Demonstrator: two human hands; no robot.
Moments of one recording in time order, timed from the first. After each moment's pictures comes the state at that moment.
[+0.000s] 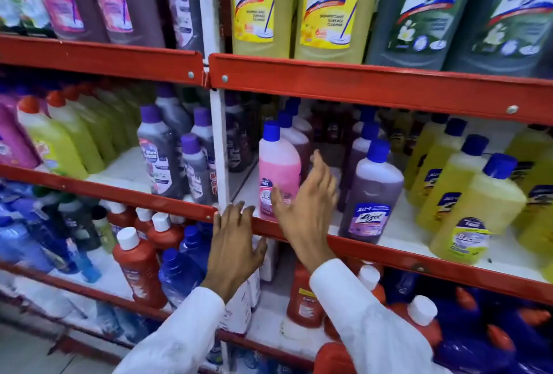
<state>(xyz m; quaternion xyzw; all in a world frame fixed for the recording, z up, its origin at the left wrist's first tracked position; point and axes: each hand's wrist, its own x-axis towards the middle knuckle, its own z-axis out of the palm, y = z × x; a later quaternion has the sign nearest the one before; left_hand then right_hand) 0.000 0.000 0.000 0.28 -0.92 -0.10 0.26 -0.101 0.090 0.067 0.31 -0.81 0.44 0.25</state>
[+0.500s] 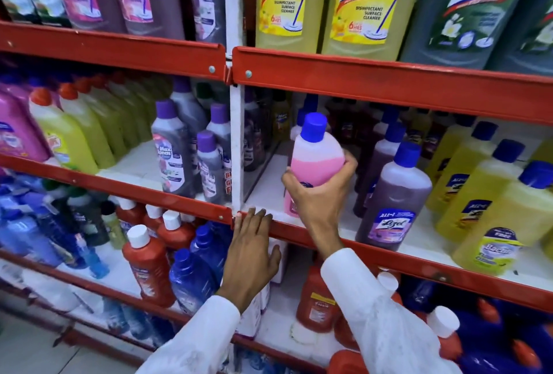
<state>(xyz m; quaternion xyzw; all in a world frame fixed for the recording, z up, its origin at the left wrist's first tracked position) -0.002 -0.006 -0.019 0.24 -0.93 -0.12 0.26 -0.112 0.057 0.074 0.26 -0.64 0.71 0.15</state>
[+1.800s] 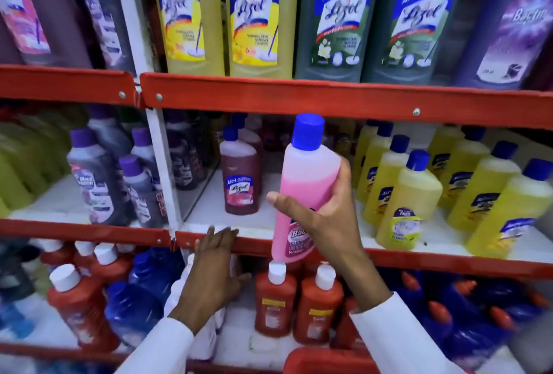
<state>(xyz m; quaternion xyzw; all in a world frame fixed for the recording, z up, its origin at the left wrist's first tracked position) -0.015 0.033 0.009 0.19 -0.94 -0.21 0.21 -0.107 0.208 0.130 0.37 -0.58 0.72 0.04</state>
